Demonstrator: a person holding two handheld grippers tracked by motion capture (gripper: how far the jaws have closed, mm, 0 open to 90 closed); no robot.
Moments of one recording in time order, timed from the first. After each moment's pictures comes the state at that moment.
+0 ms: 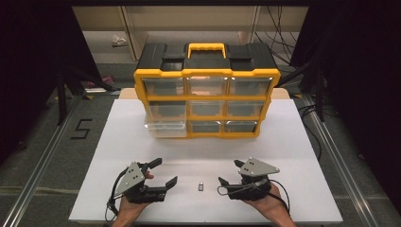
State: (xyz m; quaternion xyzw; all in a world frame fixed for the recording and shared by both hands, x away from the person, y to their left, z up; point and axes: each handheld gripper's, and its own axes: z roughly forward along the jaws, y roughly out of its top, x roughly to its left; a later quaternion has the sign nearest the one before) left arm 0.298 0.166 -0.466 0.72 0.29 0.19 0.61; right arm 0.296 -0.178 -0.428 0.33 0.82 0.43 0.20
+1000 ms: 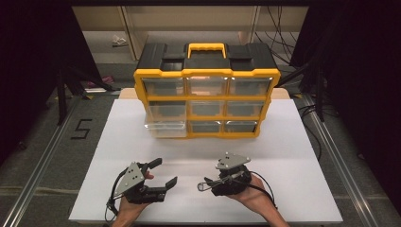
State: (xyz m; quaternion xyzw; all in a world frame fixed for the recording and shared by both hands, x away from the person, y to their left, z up) left arm 0.297 0.166 -0.465 0.72 0.29 0.19 0.61; right arm 0.318 -0.133 -0.431 0.30 0.86 0.36 0.17
